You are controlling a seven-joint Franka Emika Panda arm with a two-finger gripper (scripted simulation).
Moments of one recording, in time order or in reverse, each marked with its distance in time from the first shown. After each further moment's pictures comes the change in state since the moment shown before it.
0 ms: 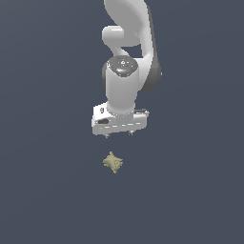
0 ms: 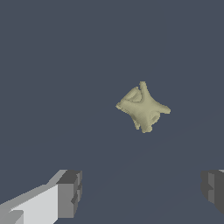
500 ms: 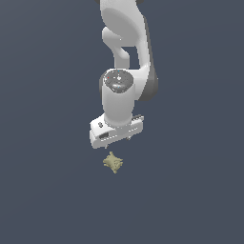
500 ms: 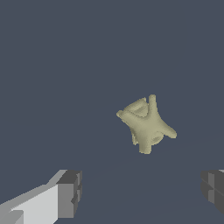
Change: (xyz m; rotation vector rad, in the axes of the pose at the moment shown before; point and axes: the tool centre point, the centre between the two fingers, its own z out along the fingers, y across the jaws) arm 0.020 0.010 0.025 0.010 -0.007 -0.233
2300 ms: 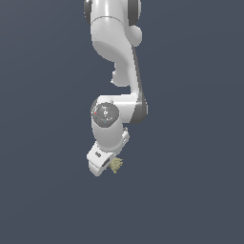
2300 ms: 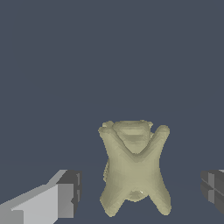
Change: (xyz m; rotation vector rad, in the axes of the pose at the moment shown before) arm 0.029 0.035 0.069 0.041 0.016 -0.502
